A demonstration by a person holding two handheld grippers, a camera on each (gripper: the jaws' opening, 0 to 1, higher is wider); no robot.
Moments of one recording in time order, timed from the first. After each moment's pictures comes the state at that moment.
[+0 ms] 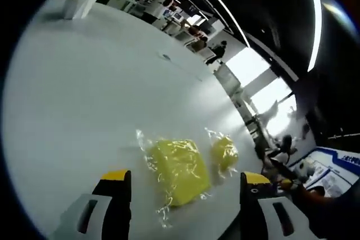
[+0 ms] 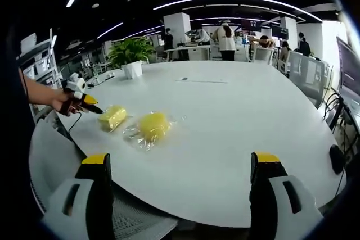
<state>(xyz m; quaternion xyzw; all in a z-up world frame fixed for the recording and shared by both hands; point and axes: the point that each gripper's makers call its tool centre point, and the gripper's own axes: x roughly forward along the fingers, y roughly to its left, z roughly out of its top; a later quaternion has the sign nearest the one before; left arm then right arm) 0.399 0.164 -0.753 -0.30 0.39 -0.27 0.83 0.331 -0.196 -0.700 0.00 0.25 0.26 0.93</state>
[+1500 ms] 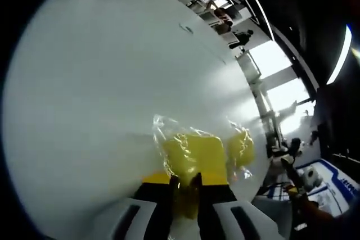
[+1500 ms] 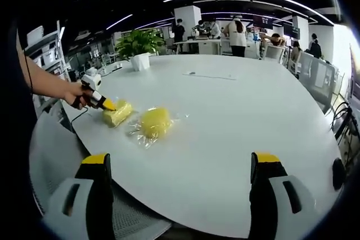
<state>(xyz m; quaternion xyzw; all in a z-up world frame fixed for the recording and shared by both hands) 0.407 0.139 -0.796 -0.30 0.50 -0.22 0.78 0.344 -0.192 -0.703 -0.02 0.27 0.29 0.92</state>
